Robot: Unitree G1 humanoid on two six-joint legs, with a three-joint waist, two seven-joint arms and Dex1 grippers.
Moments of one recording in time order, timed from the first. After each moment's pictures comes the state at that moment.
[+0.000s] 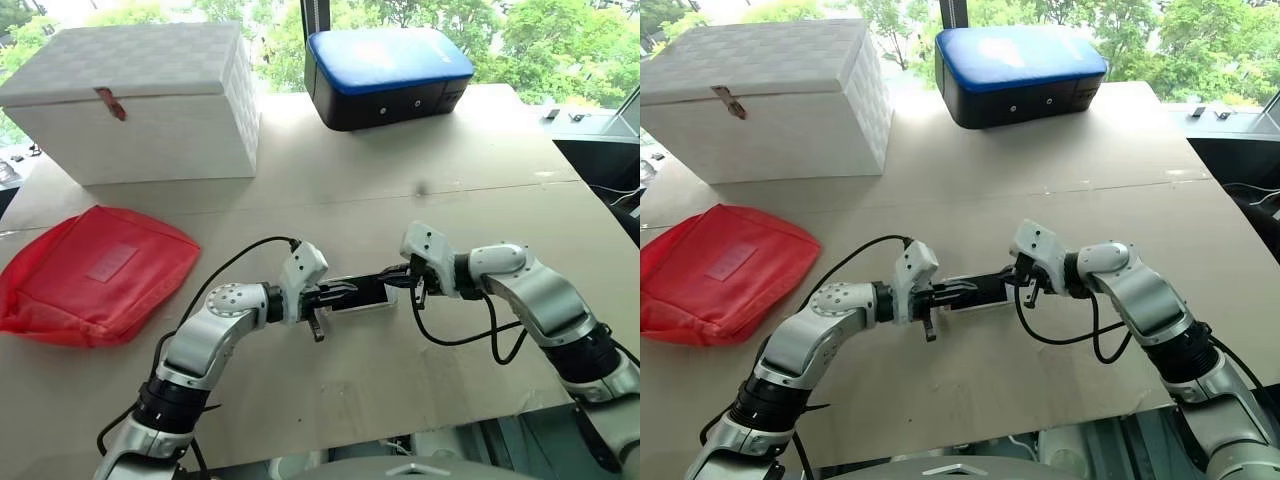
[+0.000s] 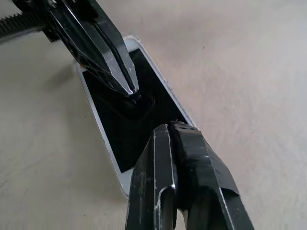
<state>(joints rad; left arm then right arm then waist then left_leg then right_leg) -0.22 0.55 -0.20 -0.24 -0.35 0.55 -0.87 -0.53 -0.57 0.39 -0.23 0.20 0.79 0.94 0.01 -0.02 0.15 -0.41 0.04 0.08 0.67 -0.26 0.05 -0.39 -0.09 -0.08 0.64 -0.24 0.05</state>
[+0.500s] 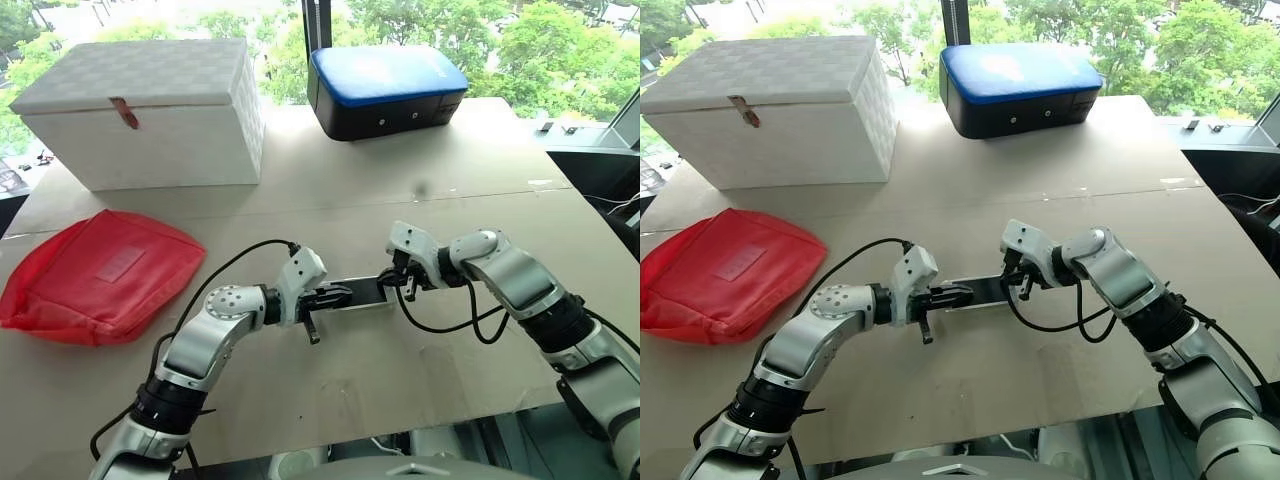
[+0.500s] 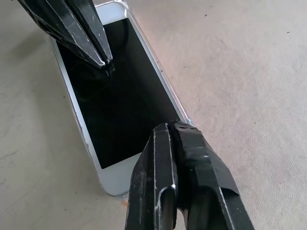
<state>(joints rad) -0.21 0.56 -0.22 -0.20 -0.31 0.52 -0.87 -0.66 -0.52 0.52 -0.02 0.13 0.81 1.00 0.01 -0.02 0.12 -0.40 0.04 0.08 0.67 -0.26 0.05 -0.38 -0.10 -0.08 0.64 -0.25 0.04</state>
